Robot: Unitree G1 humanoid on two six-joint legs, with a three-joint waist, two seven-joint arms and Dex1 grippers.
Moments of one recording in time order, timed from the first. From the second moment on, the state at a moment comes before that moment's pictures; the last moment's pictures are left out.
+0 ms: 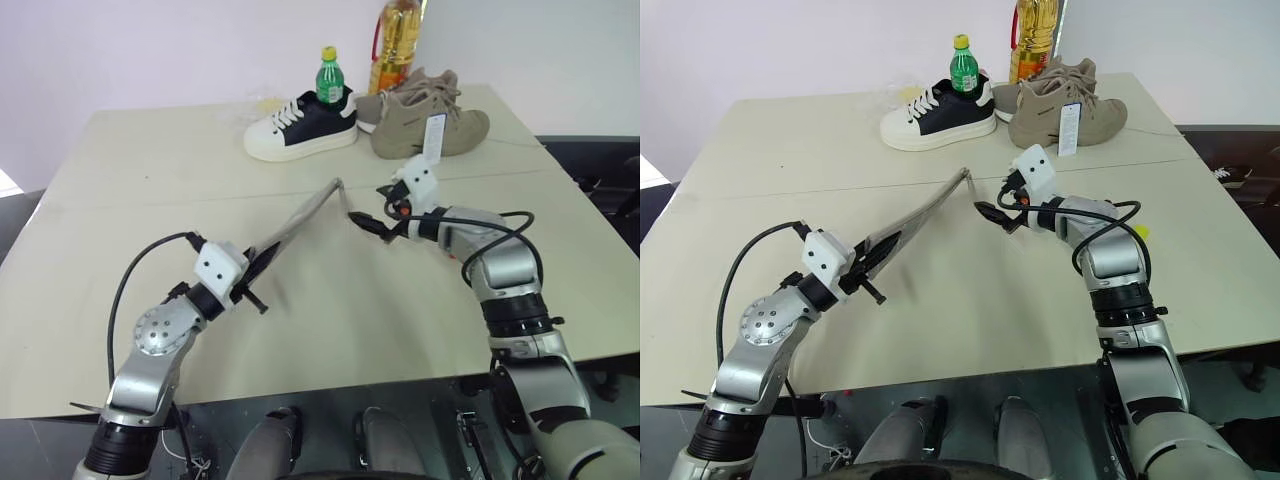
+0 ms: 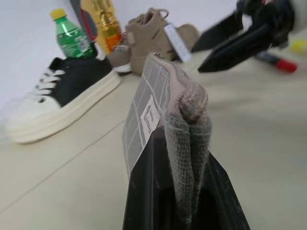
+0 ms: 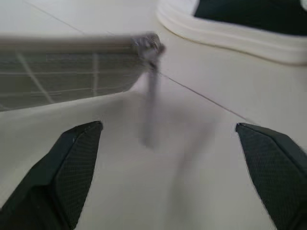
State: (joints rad) left arm -0.06 0.42 -0.03 -0.34 -0.23 0.08 -0.55; right arm -0.69 -0.40 0.04 0.15 0.17 0.62 0.69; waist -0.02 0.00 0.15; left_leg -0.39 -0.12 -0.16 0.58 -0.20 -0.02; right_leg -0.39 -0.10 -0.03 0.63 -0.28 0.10
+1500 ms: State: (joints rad) left arm -0.30 0.17 -0.20 0.01 -0.07 -0.04 -0.50; right arm -0.59 -0.57 0.31 -0.45 0.16 0.76 0.87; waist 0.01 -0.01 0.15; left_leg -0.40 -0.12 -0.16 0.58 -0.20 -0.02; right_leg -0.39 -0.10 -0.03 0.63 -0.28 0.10
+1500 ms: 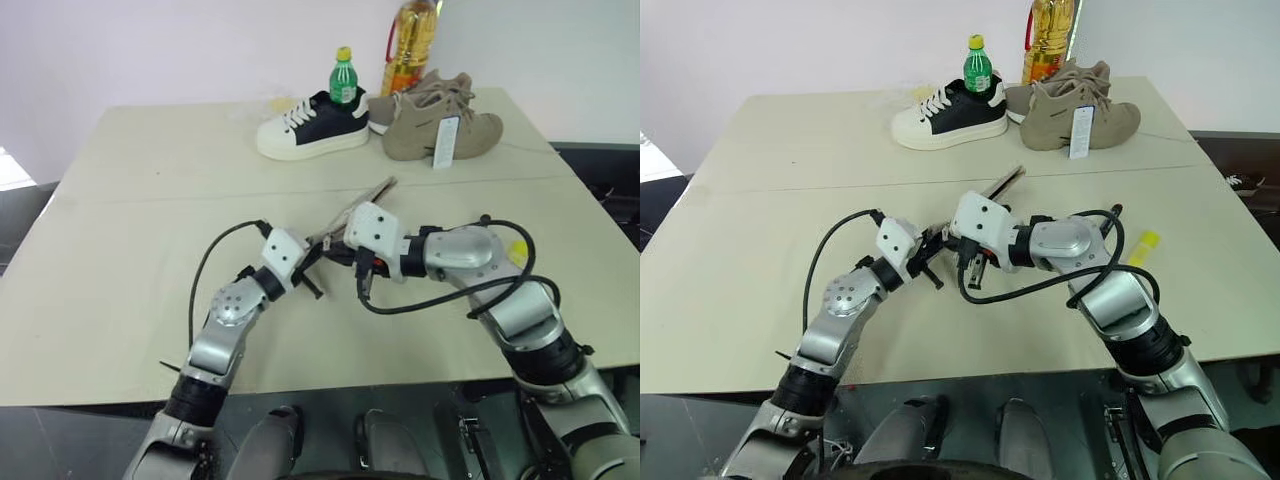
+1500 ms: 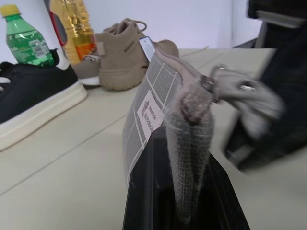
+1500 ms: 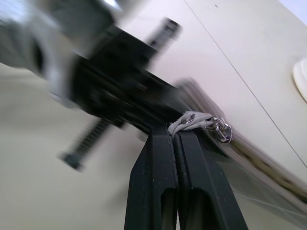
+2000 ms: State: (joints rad) left arm -0.26 0.25 -0.20 0.03 -0.08 -0.11 -0.57; right arm -0.53 -0.77 -0.05 -0.24 0.20 0.92 0.73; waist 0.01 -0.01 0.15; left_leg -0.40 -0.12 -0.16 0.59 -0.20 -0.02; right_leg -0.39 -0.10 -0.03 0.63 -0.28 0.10
